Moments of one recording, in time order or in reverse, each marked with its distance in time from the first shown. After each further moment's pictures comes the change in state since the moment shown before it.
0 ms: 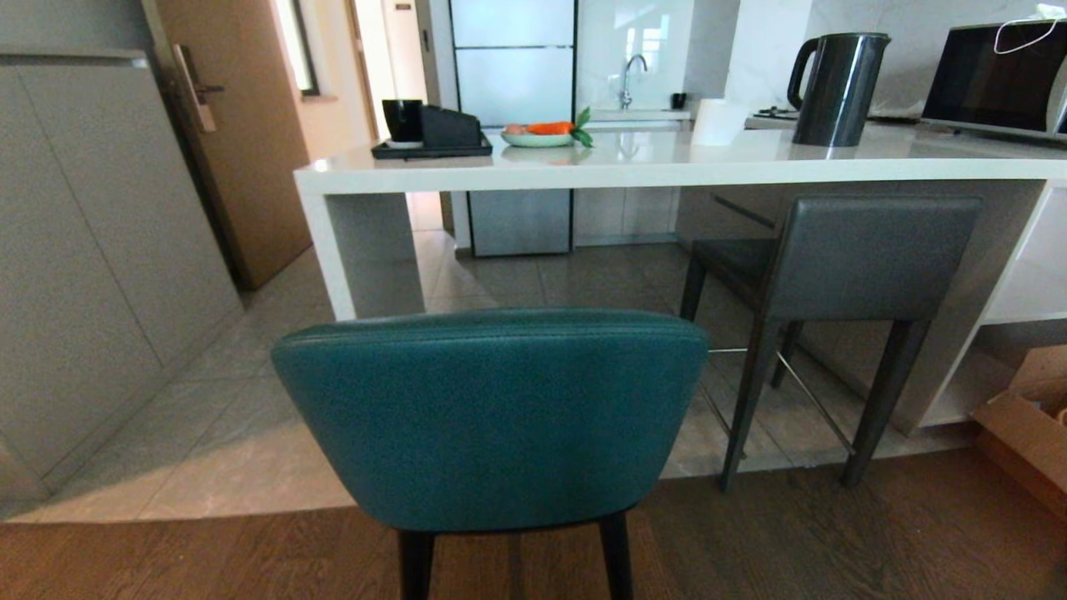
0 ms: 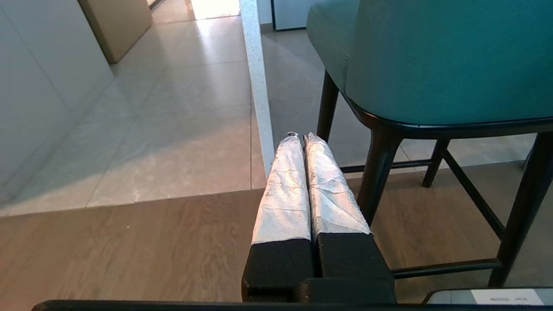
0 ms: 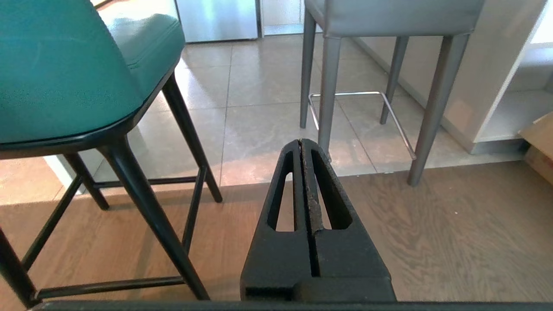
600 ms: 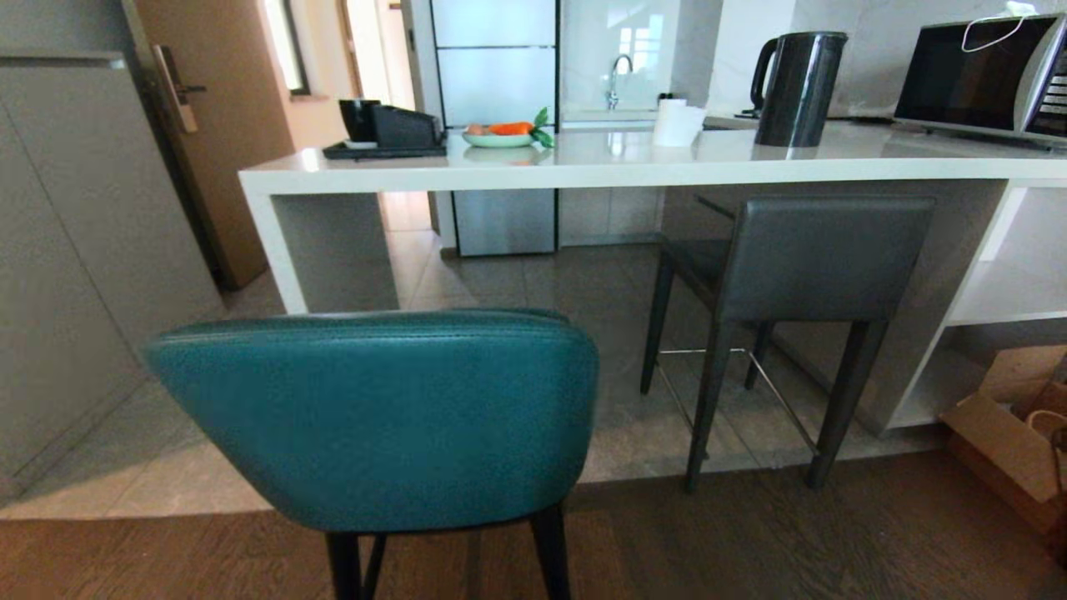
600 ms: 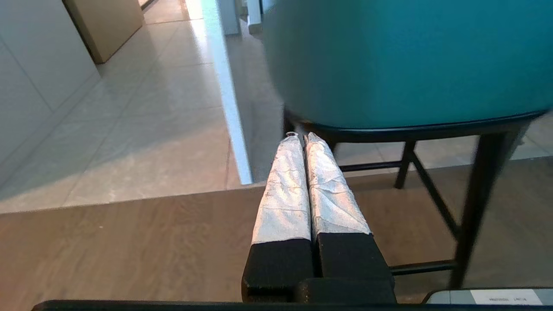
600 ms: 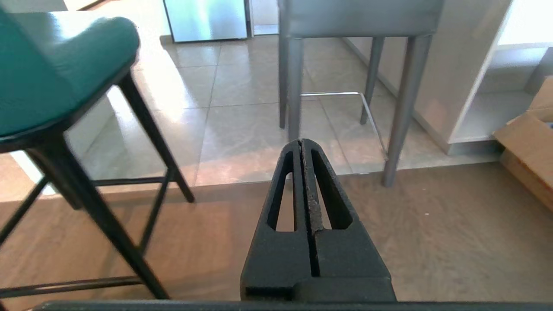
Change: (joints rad) left arm 0.000 0.000 0.000 0.000 0.000 -0.001; right arm 0.000 0.000 0.000 0.000 0.000 0.000
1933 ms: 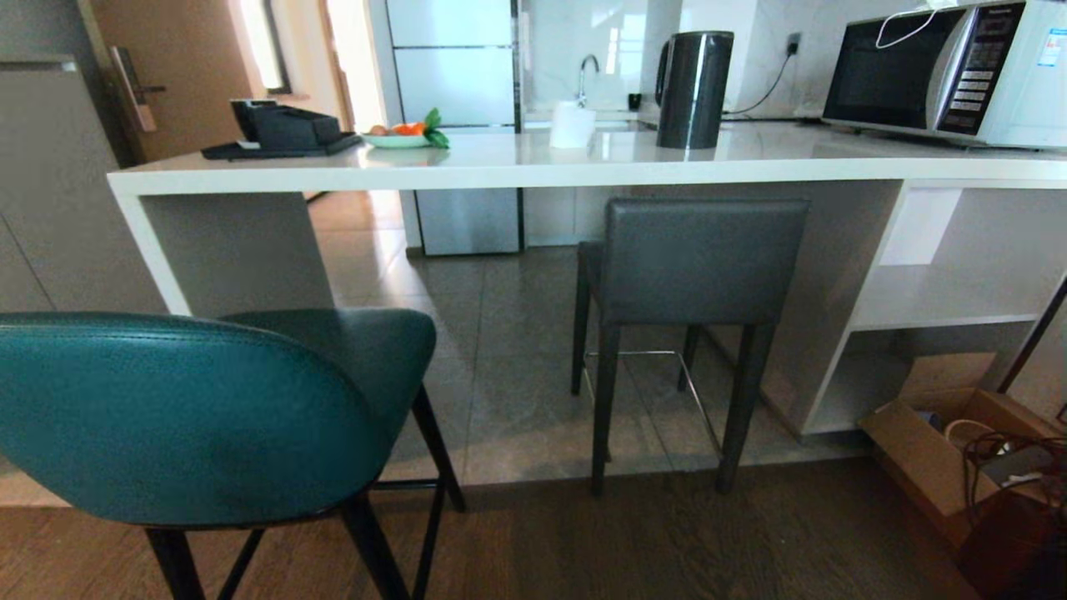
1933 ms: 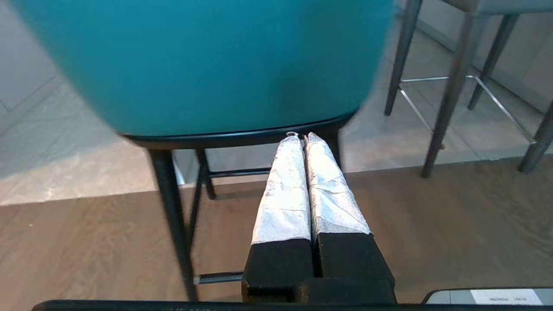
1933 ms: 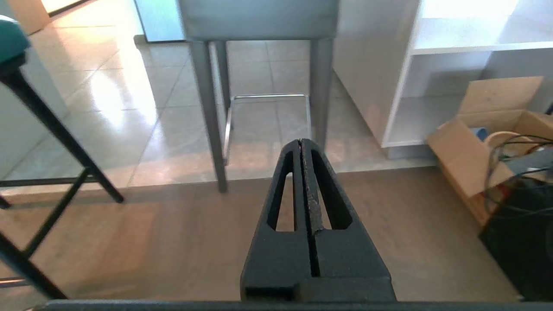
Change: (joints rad) left arm 0.000 0.000 0.000 0.000 0.000 0.000; right arm 0.000 0.000 0.000 0.000 0.000 0.000
